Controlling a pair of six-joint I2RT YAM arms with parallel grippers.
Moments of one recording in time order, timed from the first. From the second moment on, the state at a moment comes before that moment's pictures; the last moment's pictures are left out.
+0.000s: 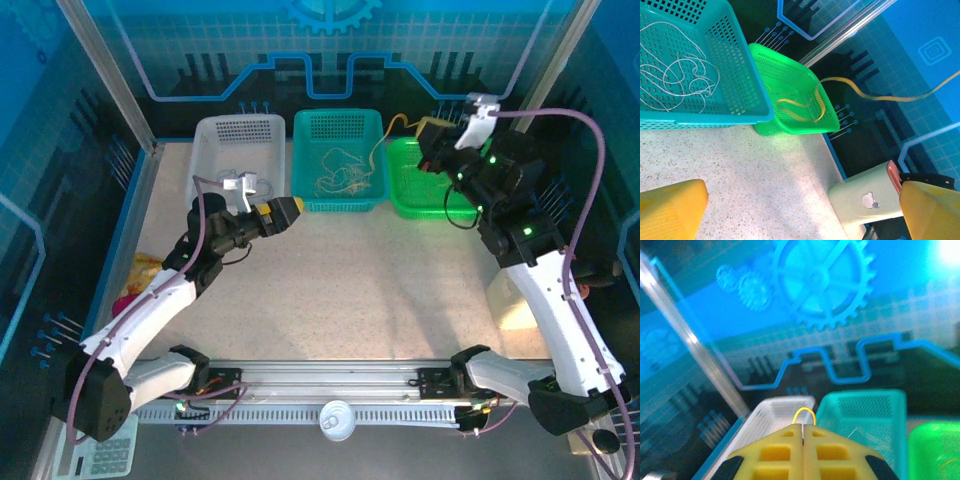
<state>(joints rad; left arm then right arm) -0.35 1.08 0.76 0.13 0.46 -0.79 0.34 1.12 1.48 -0.37 -0.01 0.36</state>
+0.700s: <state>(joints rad) -0.35 1.01 0.76 0.07 0.46 -0.79 0.09 1.42 1.55 -0.23 0.10 0.29</state>
